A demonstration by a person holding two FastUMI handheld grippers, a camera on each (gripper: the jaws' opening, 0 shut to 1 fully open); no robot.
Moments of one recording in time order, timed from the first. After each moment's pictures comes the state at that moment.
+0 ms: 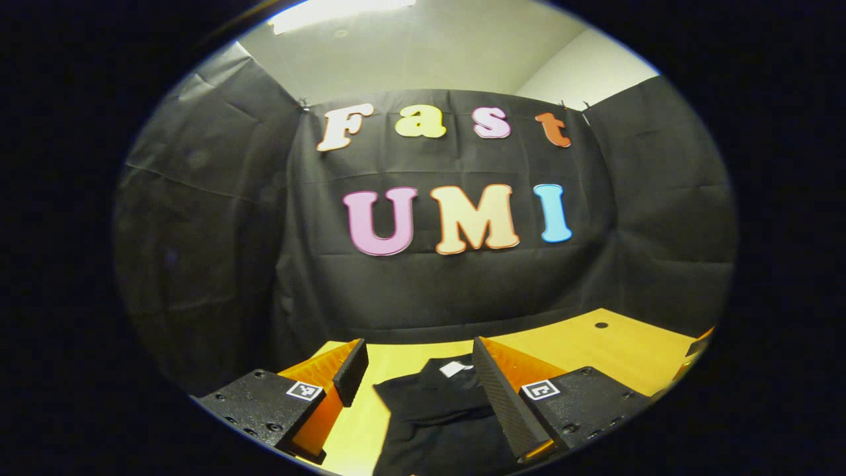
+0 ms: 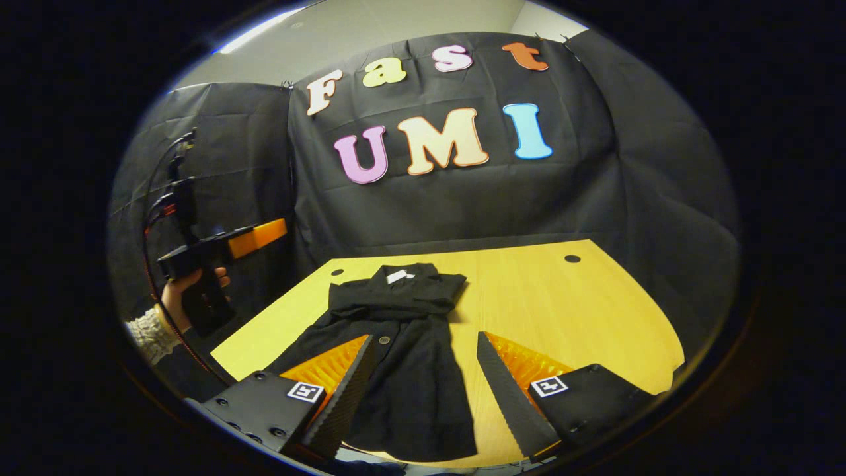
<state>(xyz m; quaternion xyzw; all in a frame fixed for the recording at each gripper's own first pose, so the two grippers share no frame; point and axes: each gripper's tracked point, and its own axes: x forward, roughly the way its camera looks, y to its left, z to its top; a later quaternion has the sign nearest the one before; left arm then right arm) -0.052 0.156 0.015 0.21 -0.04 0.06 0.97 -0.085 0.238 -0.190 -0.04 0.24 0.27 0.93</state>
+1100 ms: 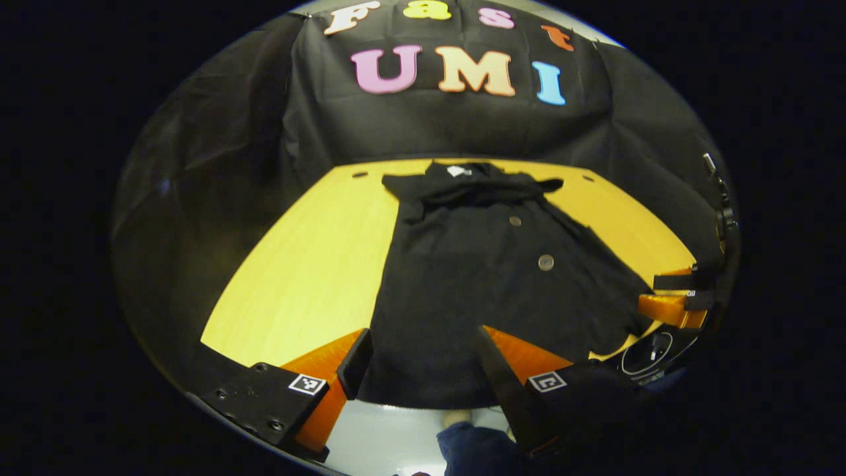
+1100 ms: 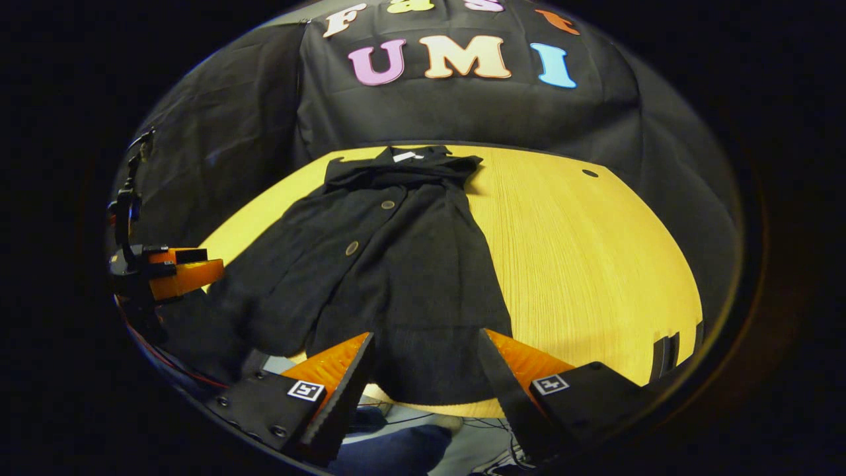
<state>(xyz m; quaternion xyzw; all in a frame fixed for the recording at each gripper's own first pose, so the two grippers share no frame) -0.232 0.242 -0.249 0.16 0.32 0.09 0.93 -0.154 0.203 -0.350 -0.17 0.40 0.24 0.87</state>
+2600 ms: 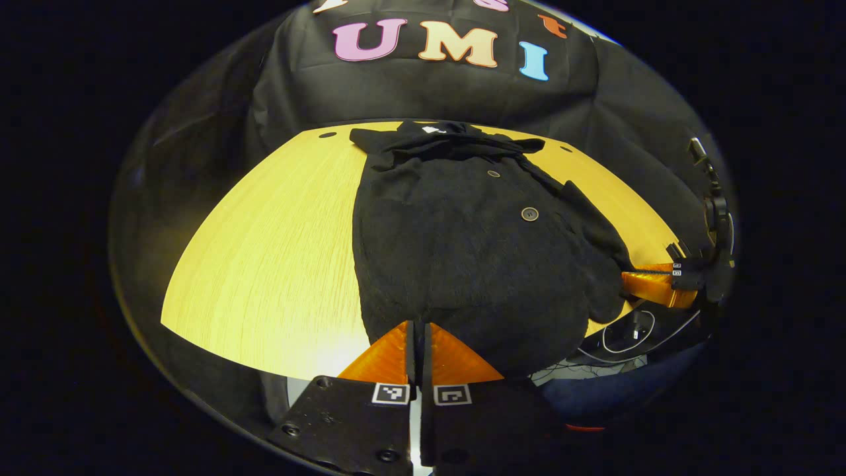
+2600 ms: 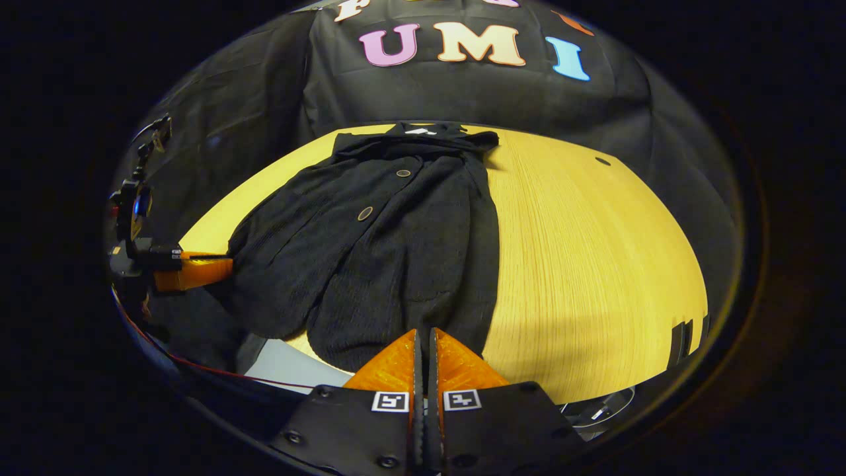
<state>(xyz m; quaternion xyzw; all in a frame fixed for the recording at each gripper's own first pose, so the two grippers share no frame) -0.238 0.242 -0.287 0.14 0.37 0.03 0.92 -0.174 0.223 -0.379 -0.17 0.43 0.25 0.85</state>
